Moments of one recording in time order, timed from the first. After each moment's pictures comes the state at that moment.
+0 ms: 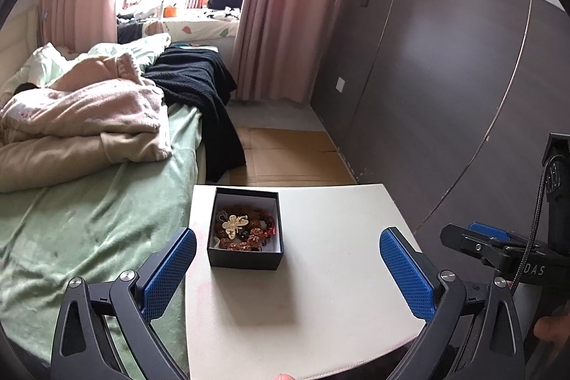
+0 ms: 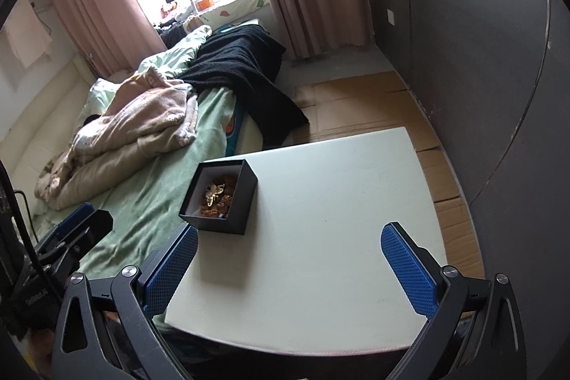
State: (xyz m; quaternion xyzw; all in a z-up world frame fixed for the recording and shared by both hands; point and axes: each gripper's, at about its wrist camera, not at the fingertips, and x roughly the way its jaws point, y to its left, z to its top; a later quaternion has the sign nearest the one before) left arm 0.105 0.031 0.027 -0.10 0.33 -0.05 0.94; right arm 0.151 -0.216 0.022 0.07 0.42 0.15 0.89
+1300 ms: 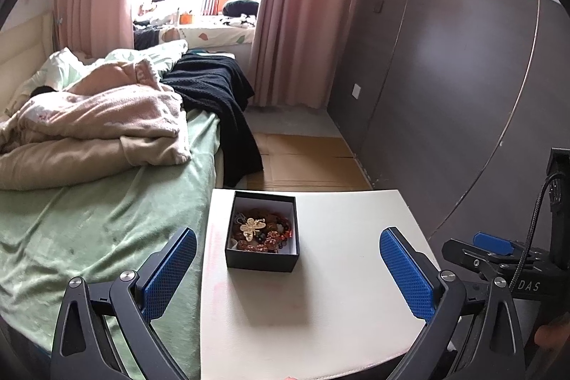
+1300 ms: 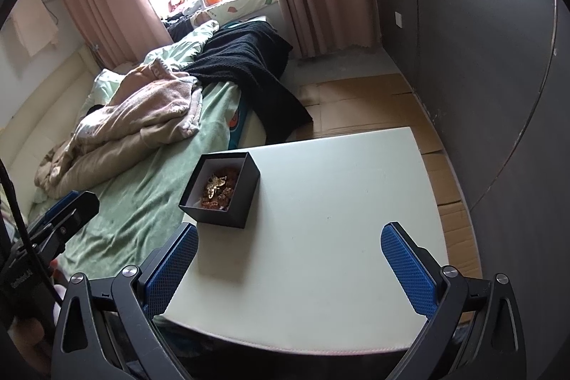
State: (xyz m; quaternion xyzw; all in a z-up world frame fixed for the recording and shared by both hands) left arm 0.097 0.032 0.031 -0.09 0.32 -0.01 0.94; right arm 0.147 -0.211 0.015 0.05 0.43 0.16 0.89
